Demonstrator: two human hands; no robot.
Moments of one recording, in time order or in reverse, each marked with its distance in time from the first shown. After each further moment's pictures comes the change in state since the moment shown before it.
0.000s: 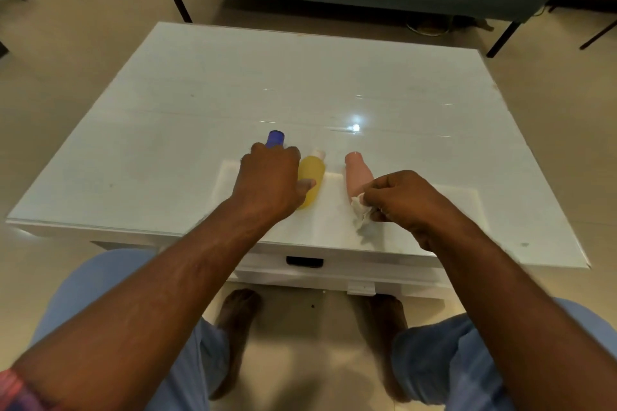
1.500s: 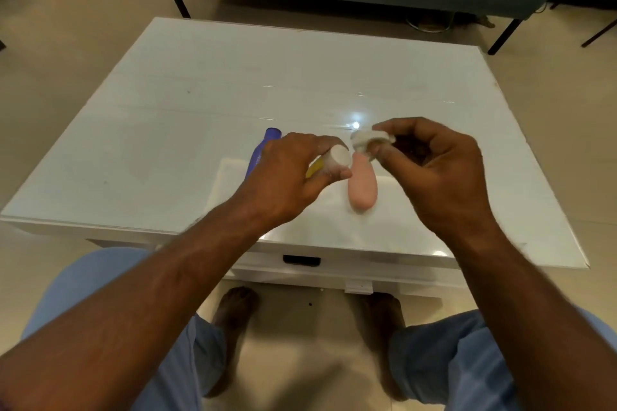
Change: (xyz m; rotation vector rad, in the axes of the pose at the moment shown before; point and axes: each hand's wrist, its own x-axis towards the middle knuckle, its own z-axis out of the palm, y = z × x) left_hand -0.017 0.014 -0.017 -0.570 0.112 0.380; right_hand -0.024 -0.010 -0.021 0.121 0.294 -0.763
